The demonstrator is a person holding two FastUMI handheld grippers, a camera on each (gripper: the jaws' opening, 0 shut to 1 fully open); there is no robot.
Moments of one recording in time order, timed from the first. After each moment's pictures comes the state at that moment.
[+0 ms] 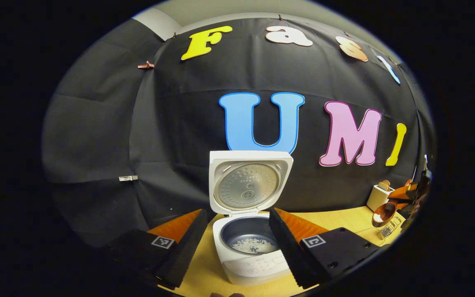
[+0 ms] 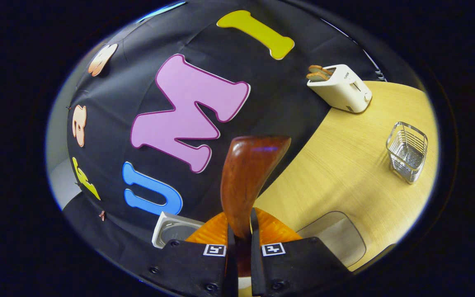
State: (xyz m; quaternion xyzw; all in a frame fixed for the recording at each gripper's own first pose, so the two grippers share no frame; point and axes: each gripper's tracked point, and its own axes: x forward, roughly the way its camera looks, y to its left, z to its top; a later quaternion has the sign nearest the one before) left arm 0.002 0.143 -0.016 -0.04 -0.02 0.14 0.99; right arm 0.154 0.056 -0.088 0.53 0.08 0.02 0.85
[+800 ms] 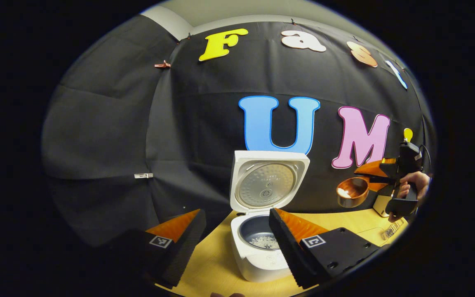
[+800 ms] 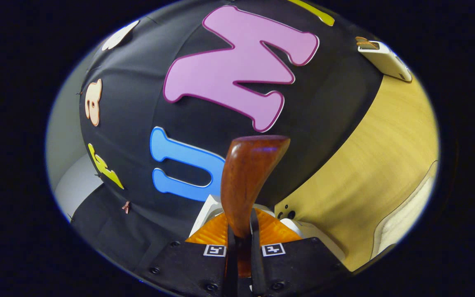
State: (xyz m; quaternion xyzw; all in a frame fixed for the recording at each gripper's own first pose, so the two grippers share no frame) left arm -0.032 0.178 -0.025 -0.05 -0.03 0.17 0.98; right arm 0.229 0.247 -0.005 0.54 0.11 0.16 0.82
